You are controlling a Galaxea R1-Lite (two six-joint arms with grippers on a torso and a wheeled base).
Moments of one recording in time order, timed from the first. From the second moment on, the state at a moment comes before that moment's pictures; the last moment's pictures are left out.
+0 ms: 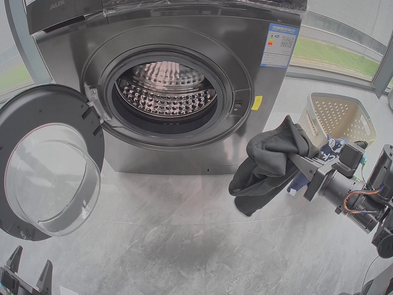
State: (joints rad) left arm -0.01 0.02 -0.02 0.00 0.01 -0.06; right arm 0.62 1.49 -0.37 -1.18 -0.09 0.20
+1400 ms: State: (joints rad) left arm -0.01 0.02 -0.02 0.00 0.01 -0.06; right arm 0.62 1.49 -0.37 -1.18 -0.09 0.20
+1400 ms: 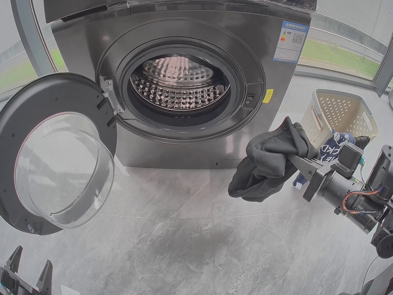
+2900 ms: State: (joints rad) left arm -0.01 0.02 -0.02 0.00 0.00 -0.04; right arm 0.65 1.52 -0.40 -1.18 -0.10 0.20
